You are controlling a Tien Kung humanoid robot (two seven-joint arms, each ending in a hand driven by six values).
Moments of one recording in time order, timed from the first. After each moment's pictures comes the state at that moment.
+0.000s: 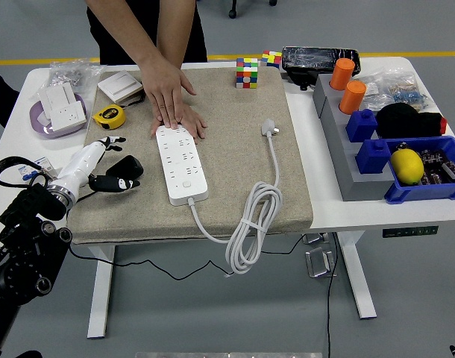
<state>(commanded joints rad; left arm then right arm) -0.35 0.05 -1.53 -0.95 2.27 -0.02 -0.10 0.16 -0.28 0.29 0.38 -0.20 -0.44 -0.14</state>
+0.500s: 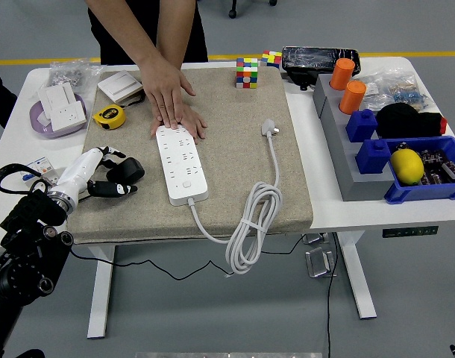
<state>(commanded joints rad) -0.35 0.04 -1.54 -0.88 2.27 0.00 -0.12 0.16 -0.28 0.29 0.38 -0.20 -0.44 -0.13</state>
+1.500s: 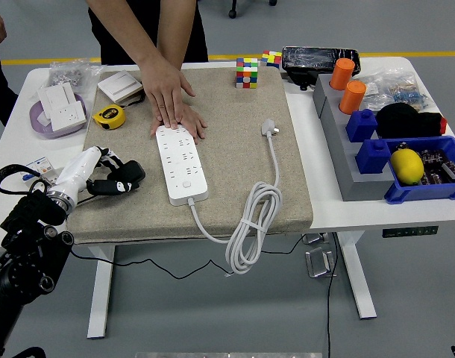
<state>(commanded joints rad) -0.37 0.04 -1.54 -0.85 2.27 0.04 -0.14 0.16 -0.28 0.28 0.38 -0.19 -0.44 -0.13</state>
